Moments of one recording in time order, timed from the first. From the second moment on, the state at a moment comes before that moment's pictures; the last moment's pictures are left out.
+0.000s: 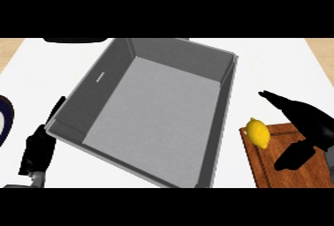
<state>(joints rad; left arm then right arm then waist) 0.01 0.42 -0.15 -1.51 0.05 0.24 0.03 -0.24 -0.72 0.30 -1.74 0.25 0.38 0.58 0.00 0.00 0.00</state>
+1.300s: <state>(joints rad) 0.00 0.27 -0.05 -1.51 -0.11 0.14 0.06 -0.18 -0.44 0.17 -1.61 0.61 0.48 0.45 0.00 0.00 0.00</state>
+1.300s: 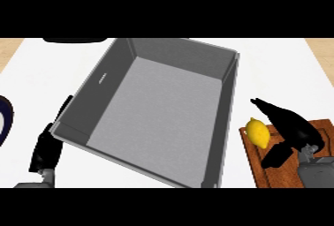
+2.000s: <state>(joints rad) 0.01 0.23 0.02 -1.55 -0.15 0.09 0.09 -0.18 -0.37 0.12 -1.51 0.75 0.51 0.34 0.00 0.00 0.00</state>
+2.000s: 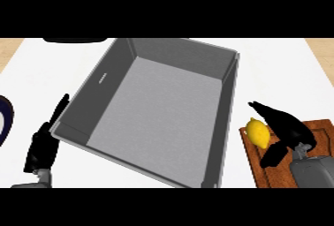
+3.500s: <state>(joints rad) -0.01 0.18 0.02 -1.55 -0.21 0.07 0.09 -0.68 -0.46 0.10 -0.94 0.96 0.13 -0.36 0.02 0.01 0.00</state>
